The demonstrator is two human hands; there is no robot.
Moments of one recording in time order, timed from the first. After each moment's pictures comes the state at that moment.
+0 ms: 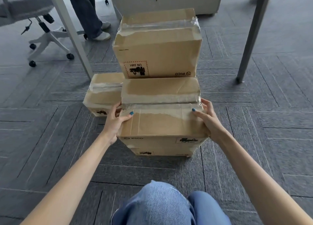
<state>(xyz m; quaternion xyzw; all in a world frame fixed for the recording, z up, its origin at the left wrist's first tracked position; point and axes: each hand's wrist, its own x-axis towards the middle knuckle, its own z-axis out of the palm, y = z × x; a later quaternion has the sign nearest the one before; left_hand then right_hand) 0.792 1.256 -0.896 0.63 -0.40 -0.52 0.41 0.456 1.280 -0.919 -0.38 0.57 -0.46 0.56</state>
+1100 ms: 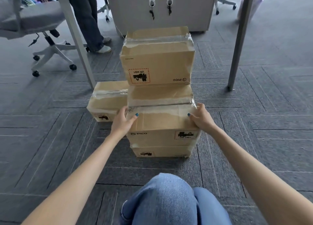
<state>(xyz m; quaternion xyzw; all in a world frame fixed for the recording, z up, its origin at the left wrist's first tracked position) 0.783 1.274 -0.886 0.69 -0.61 -0.29 0.26 0.472 1.292 -0.888 -0.53 0.73 -0.26 0.35</state>
